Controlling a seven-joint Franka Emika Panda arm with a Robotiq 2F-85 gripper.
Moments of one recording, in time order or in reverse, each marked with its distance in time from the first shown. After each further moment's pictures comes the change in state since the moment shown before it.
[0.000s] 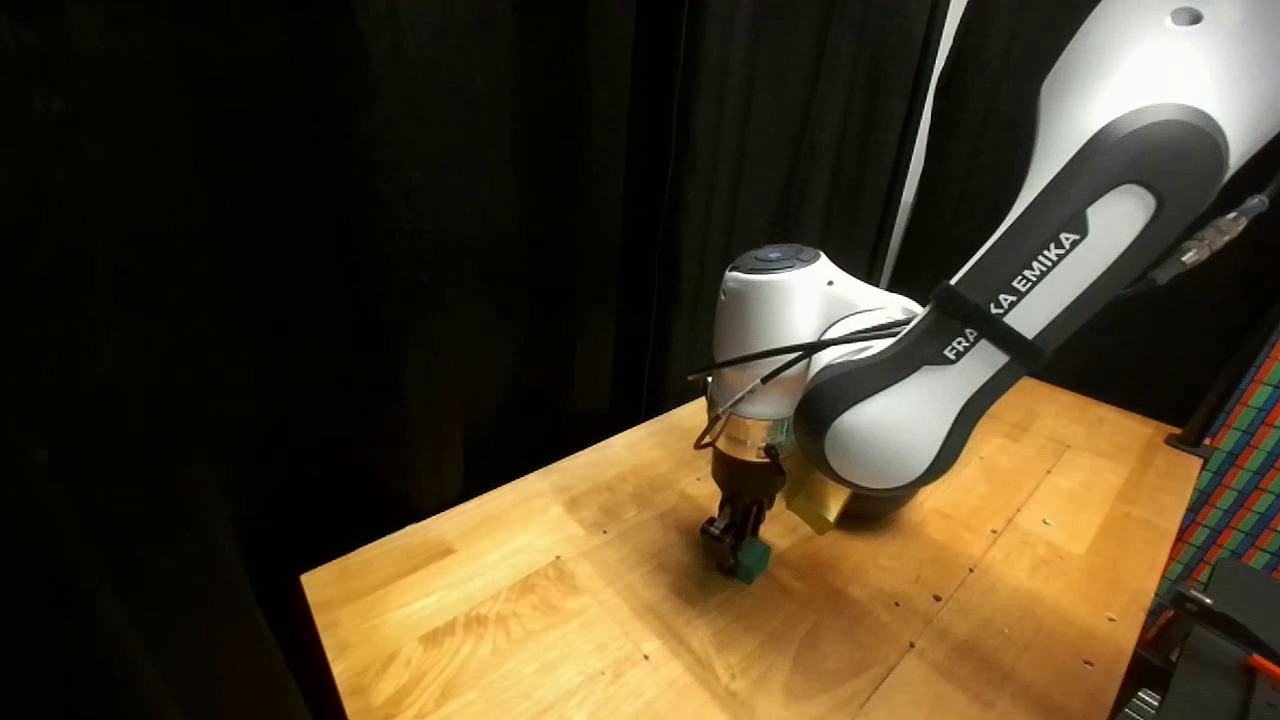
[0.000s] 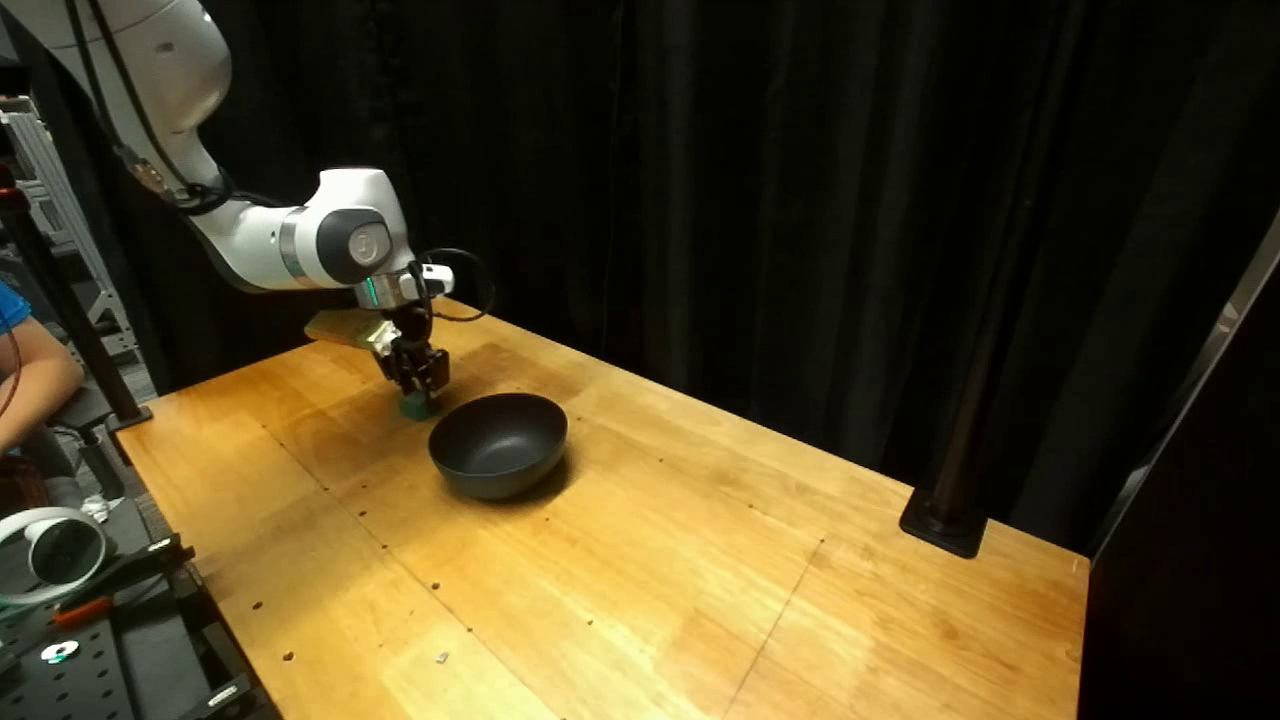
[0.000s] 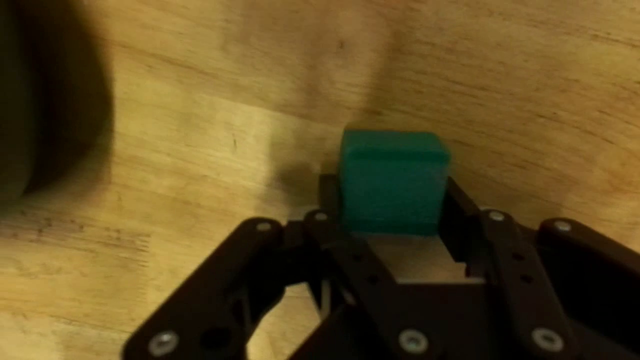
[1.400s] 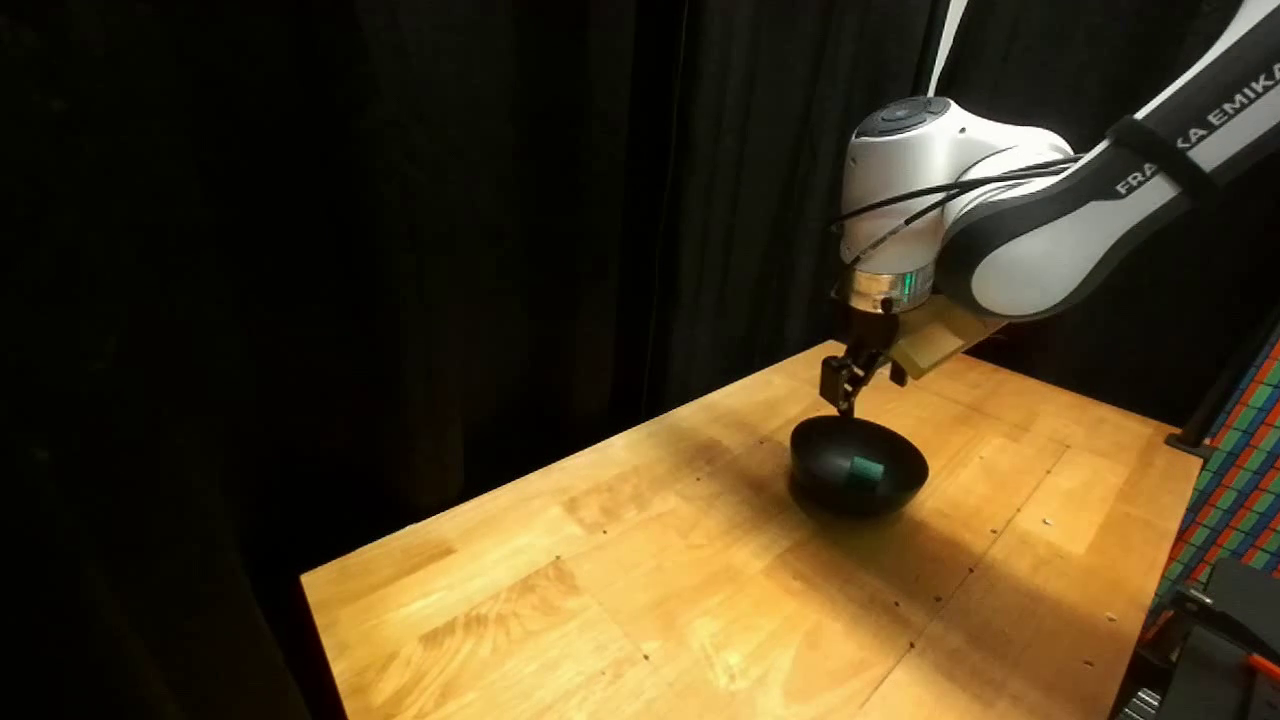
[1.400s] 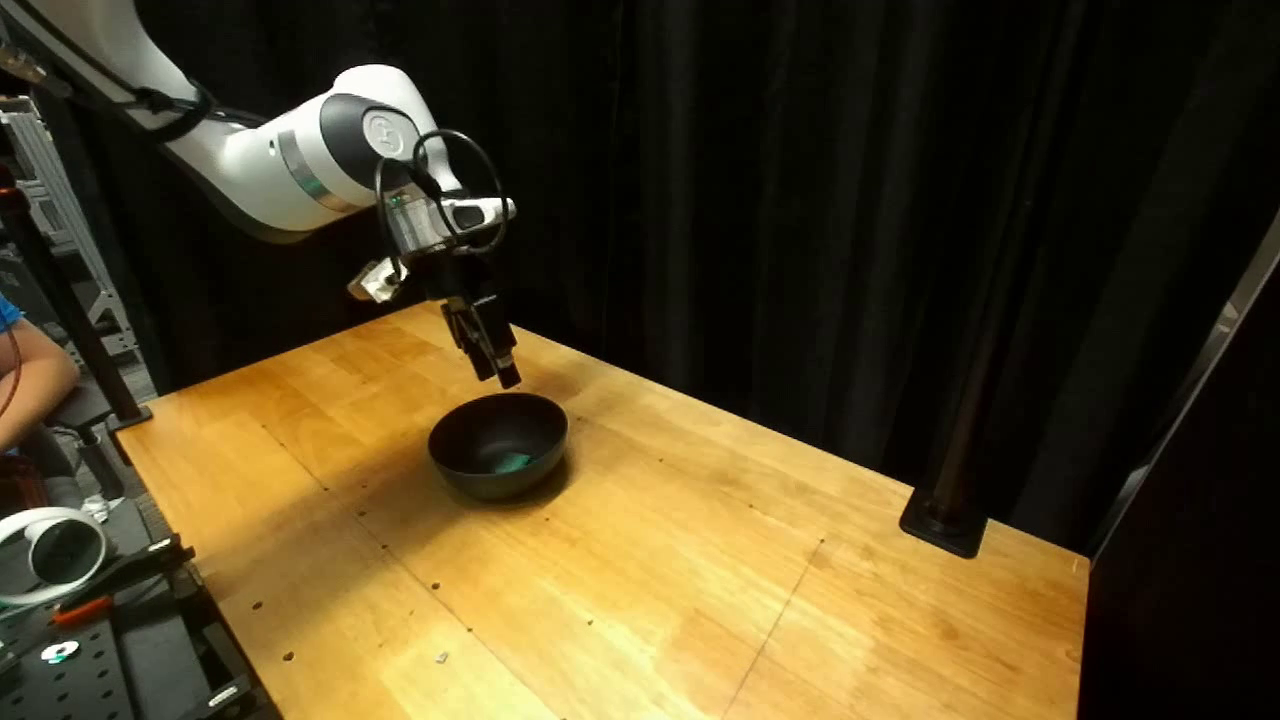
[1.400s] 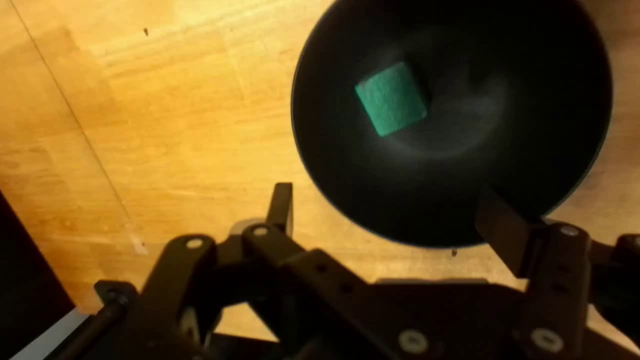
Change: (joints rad) arm -0.123 -0.342 -0.170 -0.179 -0.313 -0.205 0.385
